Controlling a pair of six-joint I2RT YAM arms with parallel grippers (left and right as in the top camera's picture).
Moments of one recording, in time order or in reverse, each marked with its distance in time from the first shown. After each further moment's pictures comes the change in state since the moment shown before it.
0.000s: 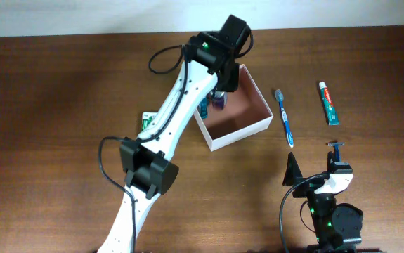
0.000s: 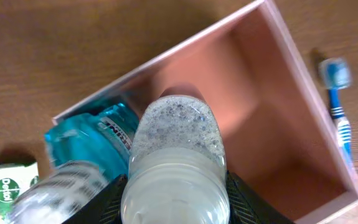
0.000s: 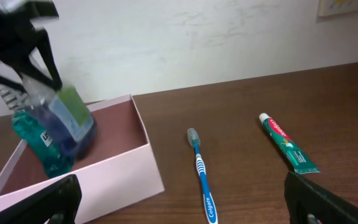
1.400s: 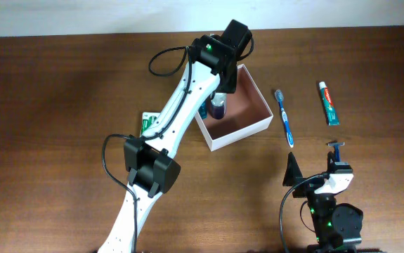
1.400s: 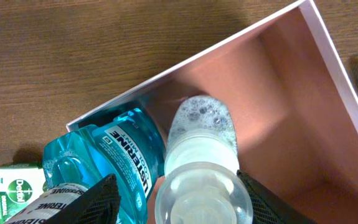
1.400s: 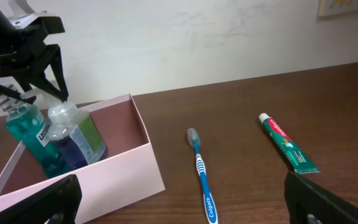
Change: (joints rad) left arm 0.000 0.031 0.002 0.009 -0.077 -0.017; right arm 0.000 0.000 0.000 0.000 0.000 0.000
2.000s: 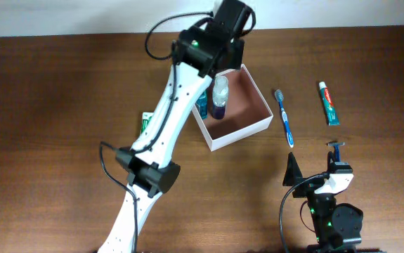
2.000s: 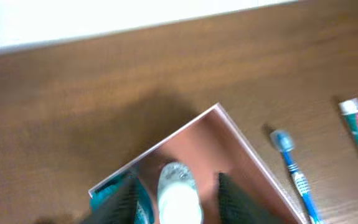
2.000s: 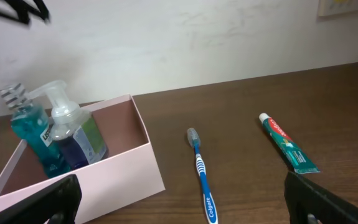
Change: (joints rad) left arm -0.005 0.000 0.335 0.038 0.011 0.148; right arm 0.000 0.000 0.000 0.000 0.000 0.000
